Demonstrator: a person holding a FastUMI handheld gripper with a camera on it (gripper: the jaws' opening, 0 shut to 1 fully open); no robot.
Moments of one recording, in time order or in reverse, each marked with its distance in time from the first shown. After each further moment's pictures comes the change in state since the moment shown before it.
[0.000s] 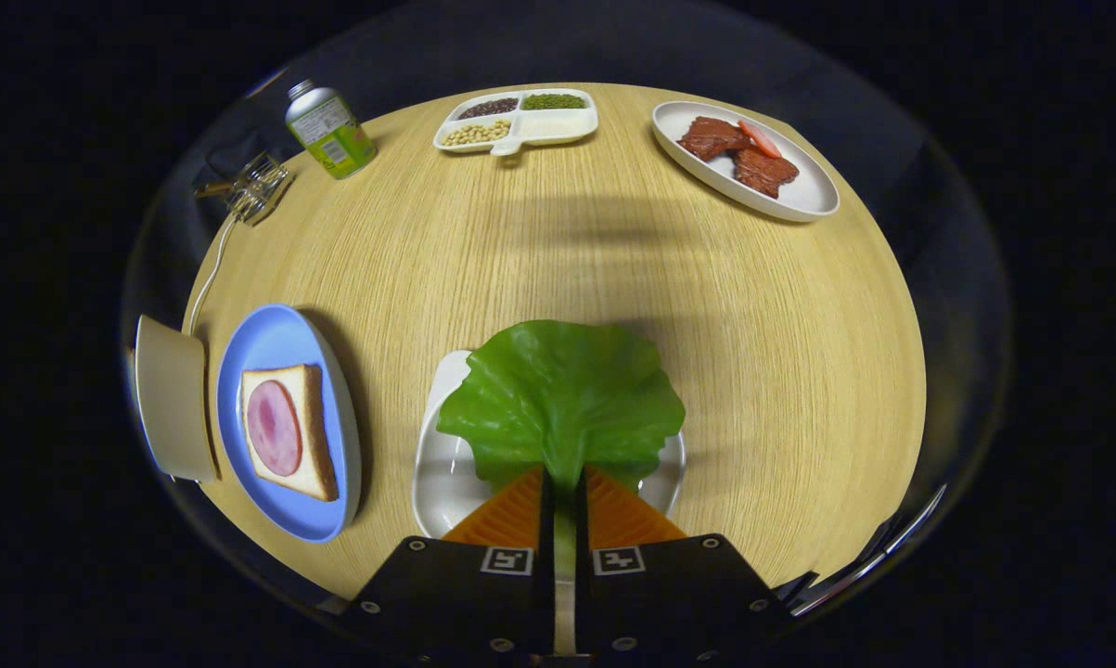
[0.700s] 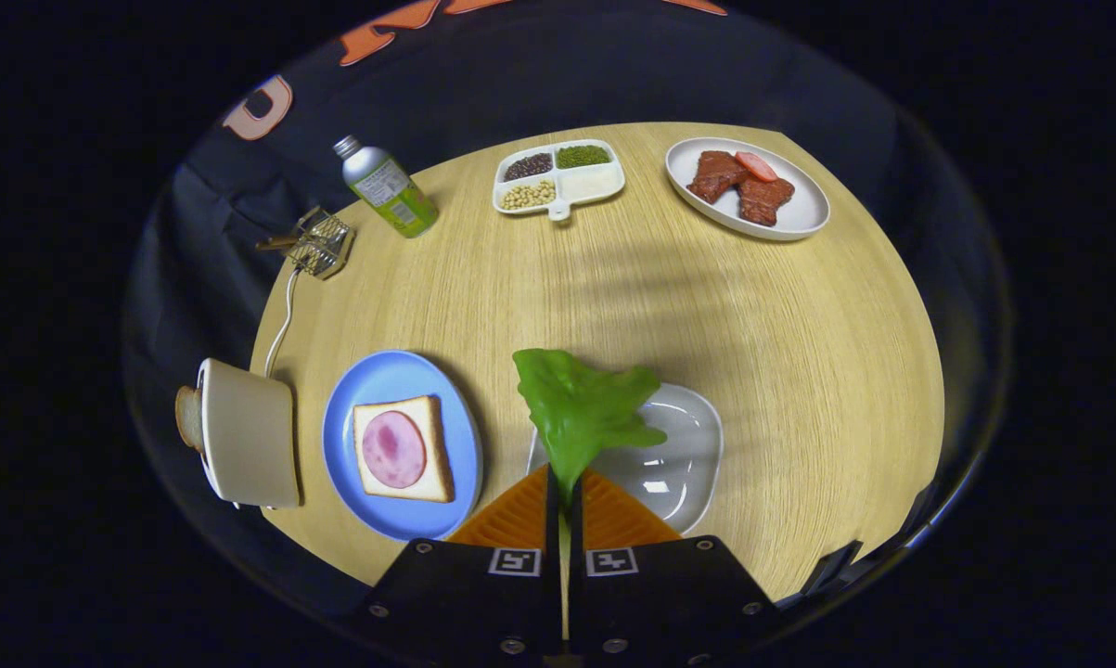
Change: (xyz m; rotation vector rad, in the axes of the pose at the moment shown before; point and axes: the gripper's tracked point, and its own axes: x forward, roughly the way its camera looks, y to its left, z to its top) arm -0.074 0.059 0.010 0.063 -0.105 0.162
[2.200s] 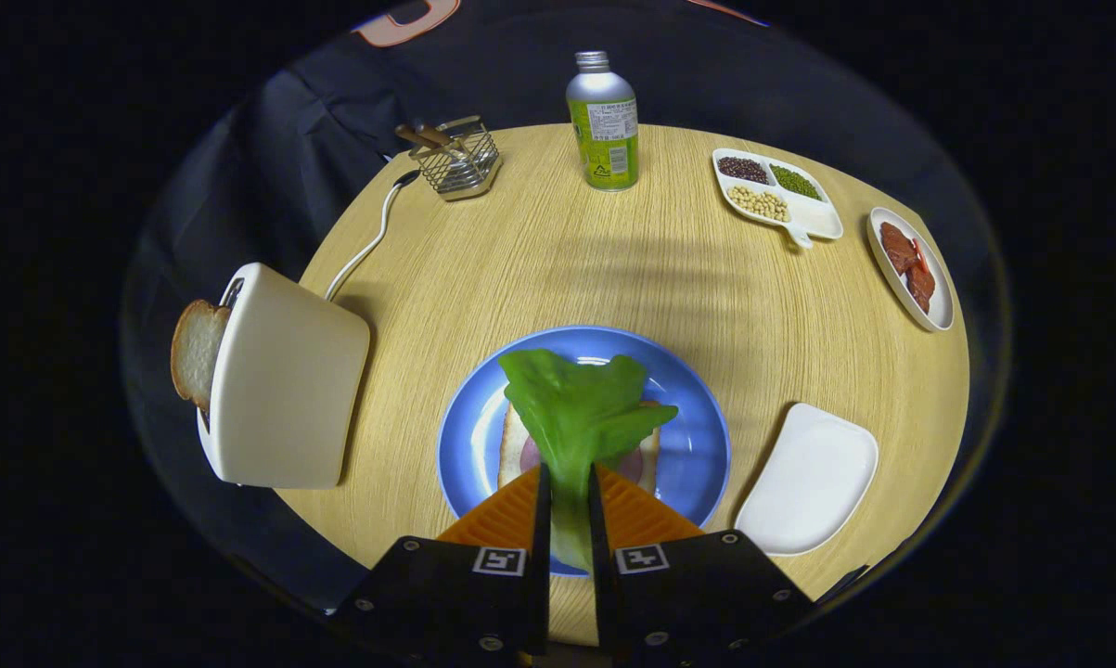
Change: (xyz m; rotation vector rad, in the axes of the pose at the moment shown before) arm 0.035 0.164 -0.012 -0.269 0.063 0.053
